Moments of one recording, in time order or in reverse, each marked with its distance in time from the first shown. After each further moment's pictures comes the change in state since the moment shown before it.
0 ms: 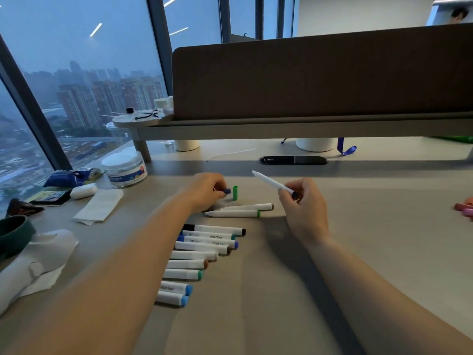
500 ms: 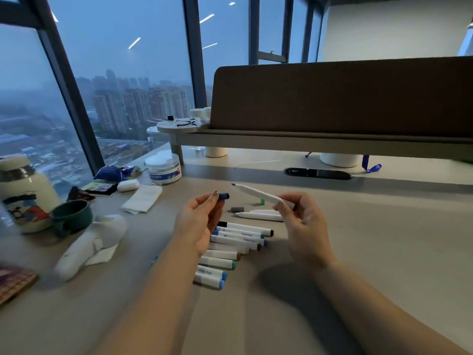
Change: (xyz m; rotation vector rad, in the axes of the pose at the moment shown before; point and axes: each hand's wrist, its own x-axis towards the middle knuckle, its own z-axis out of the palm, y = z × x) left_hand -0.107 0.000 -0.009 -1.636 0.488 -0.516; right_hand -0.052 -0.047 0.020 0.394 -0.202 -0.090
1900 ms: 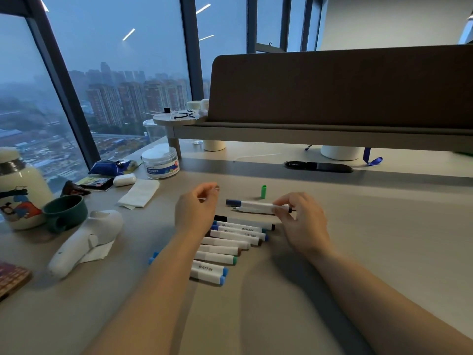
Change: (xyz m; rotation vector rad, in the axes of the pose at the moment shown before) left_hand 0.005 -0.002 -0.002 0.922 0.122 0.475; right_hand 0.014 0.022 -0.006 -0.678 -0.073 -0.065
